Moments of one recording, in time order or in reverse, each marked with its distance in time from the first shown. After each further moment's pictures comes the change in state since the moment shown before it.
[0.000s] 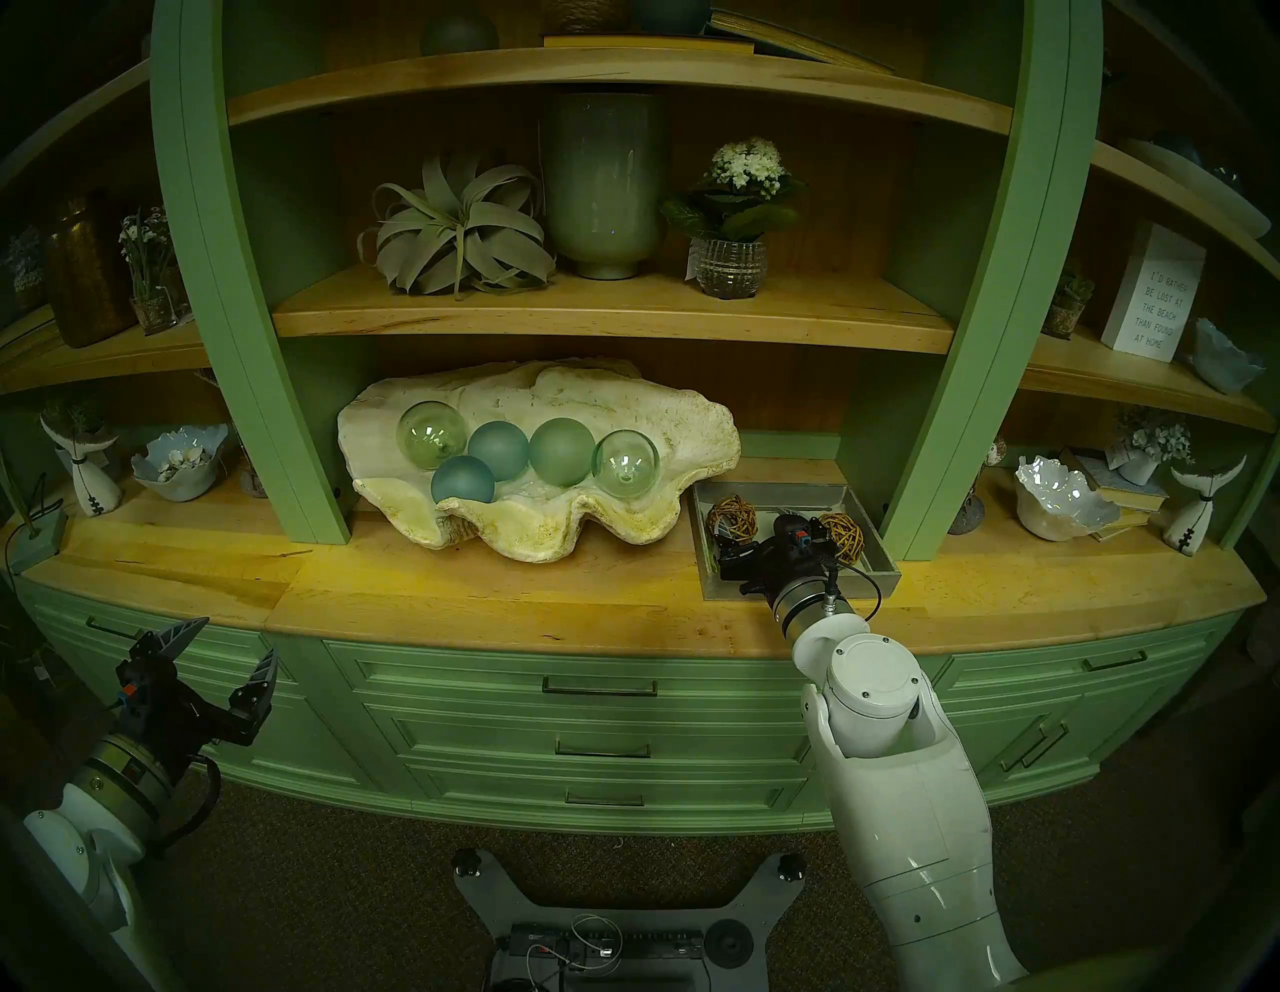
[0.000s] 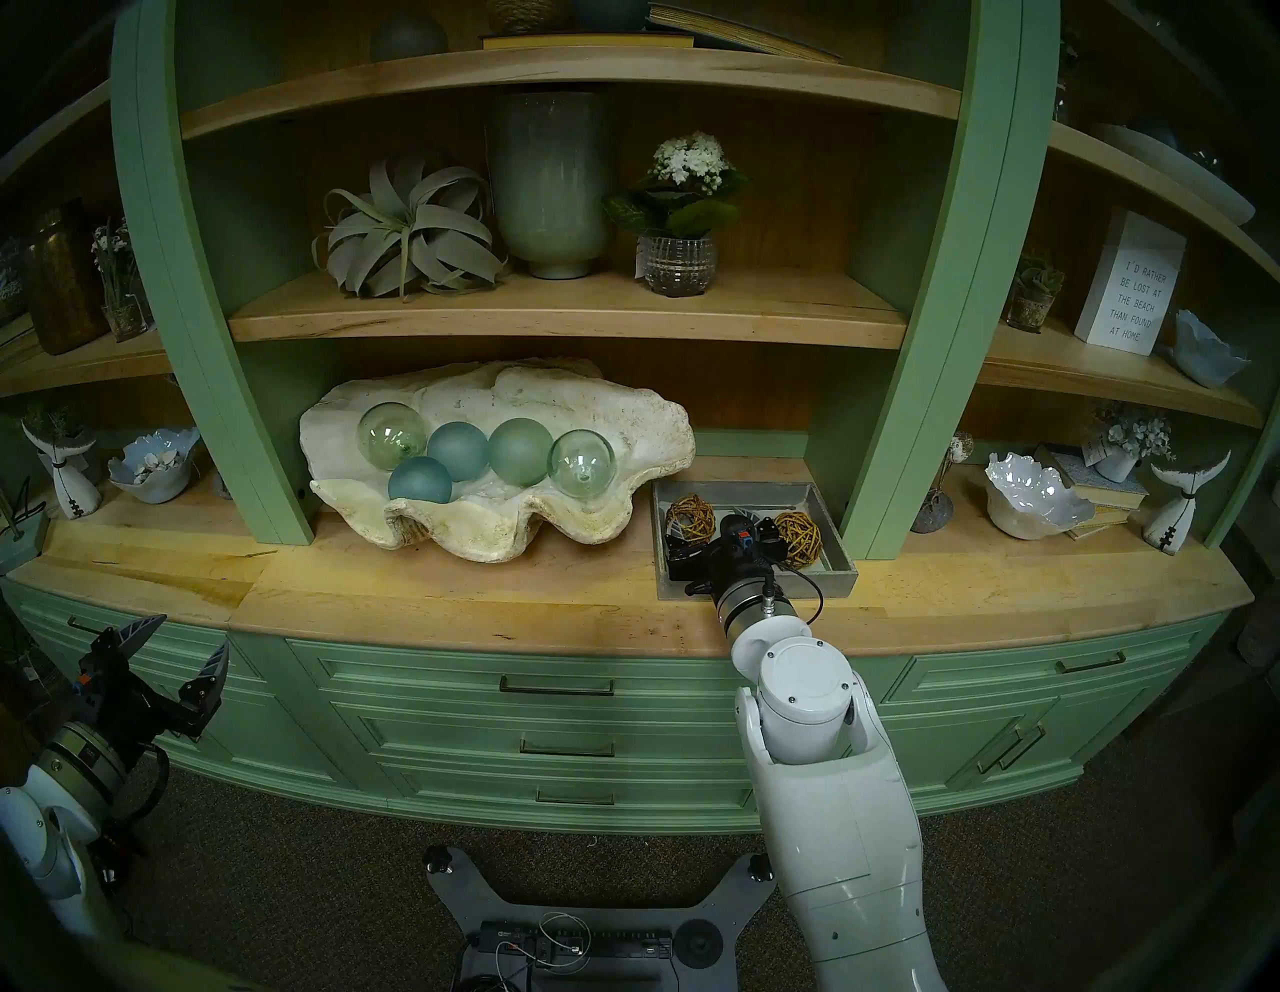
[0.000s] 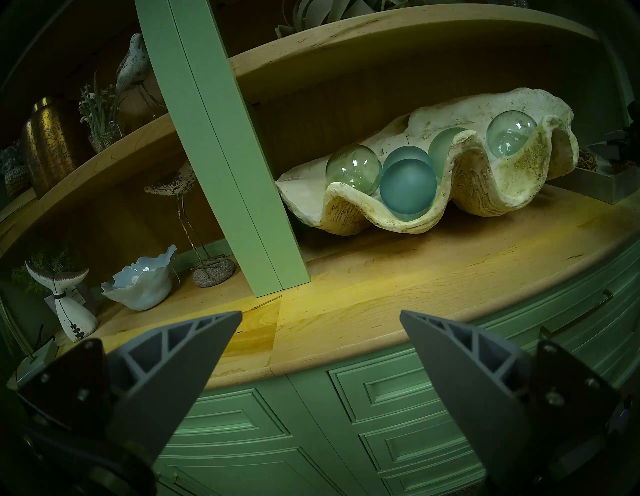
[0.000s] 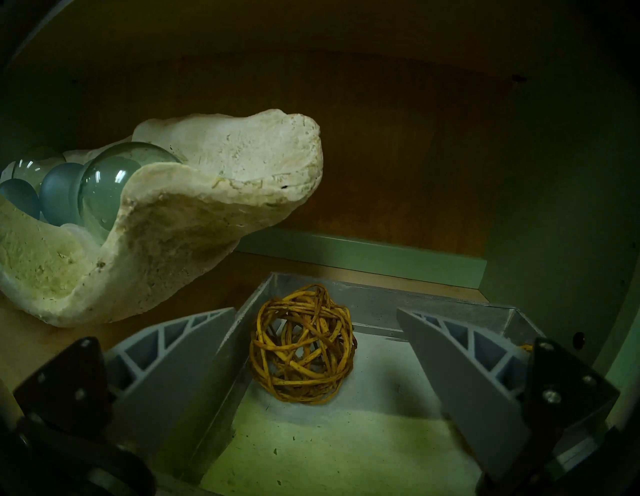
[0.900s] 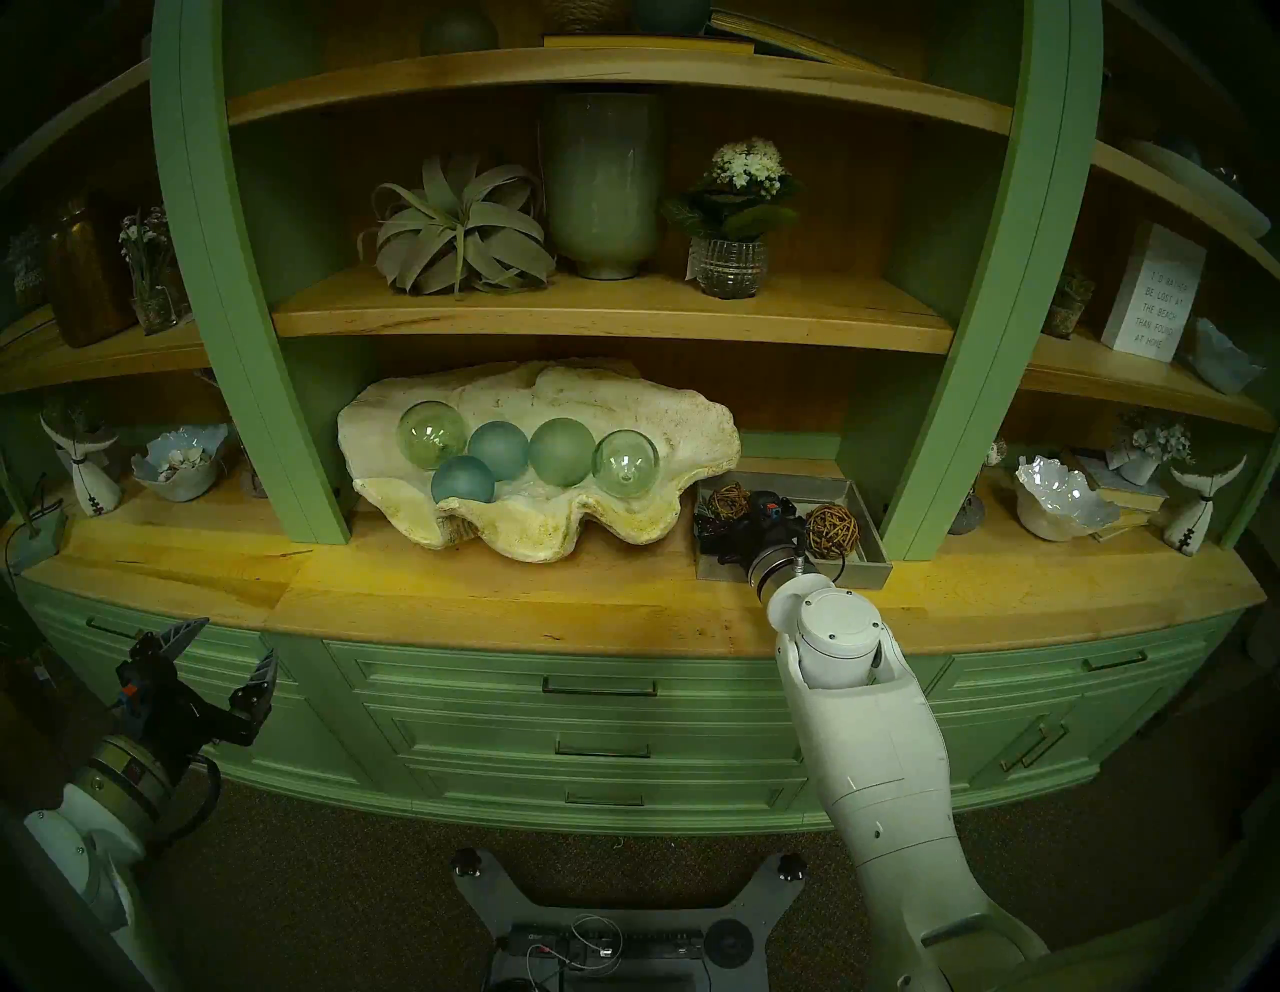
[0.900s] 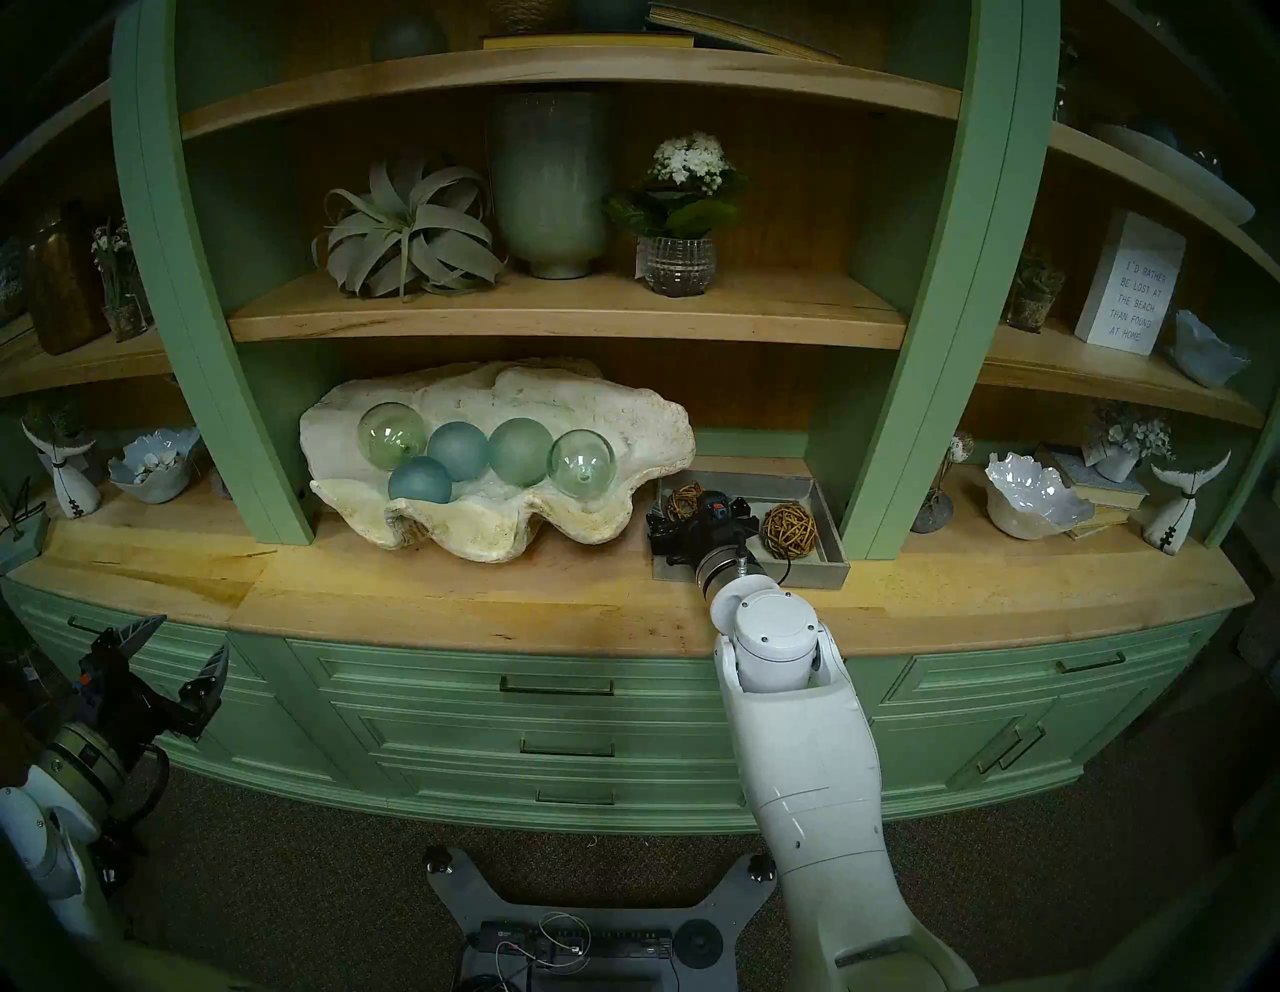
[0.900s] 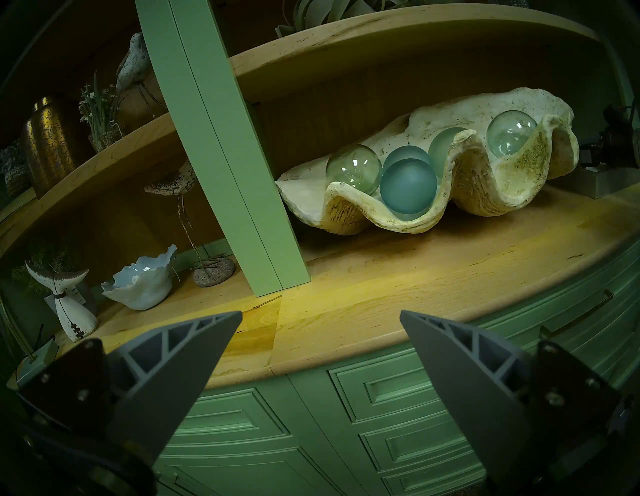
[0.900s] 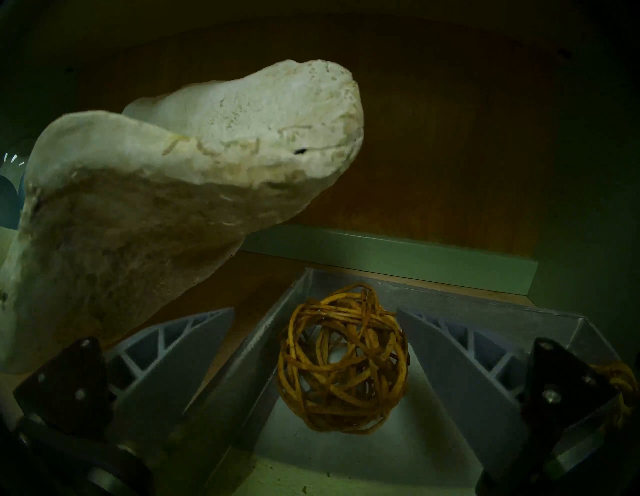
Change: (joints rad) left arm 0.000 0.000 0.000 0.000 0.000 0.000 0.000; right arm 0.209 -0.058 0.032 0.257 -0.022 -0.033 0.061
